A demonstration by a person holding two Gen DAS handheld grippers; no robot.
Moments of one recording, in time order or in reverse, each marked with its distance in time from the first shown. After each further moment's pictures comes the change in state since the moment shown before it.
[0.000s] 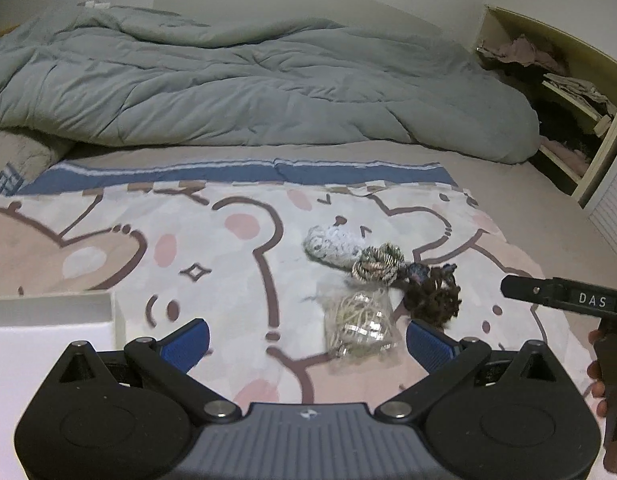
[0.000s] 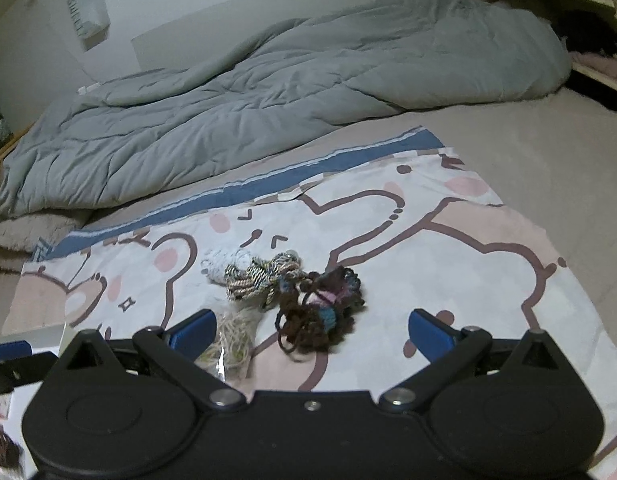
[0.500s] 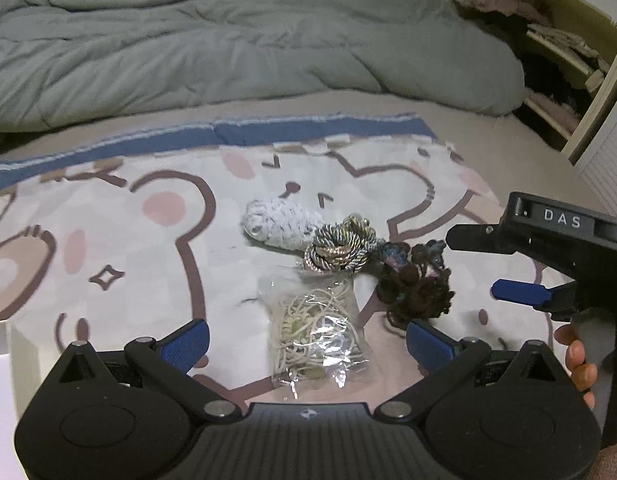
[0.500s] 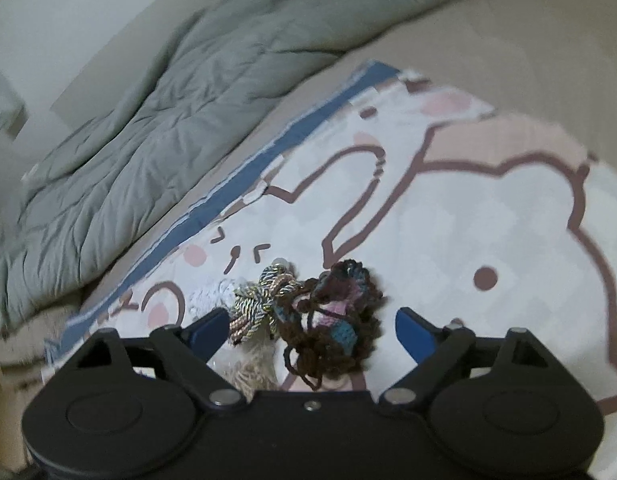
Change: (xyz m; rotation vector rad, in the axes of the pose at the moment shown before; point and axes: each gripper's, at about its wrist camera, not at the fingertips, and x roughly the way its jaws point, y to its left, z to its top) left arm 0.095 -0.034 0.015 0.065 0.144 -0.077; right arm 0.070 -0.025 0.015 0.402 0.094 0.016
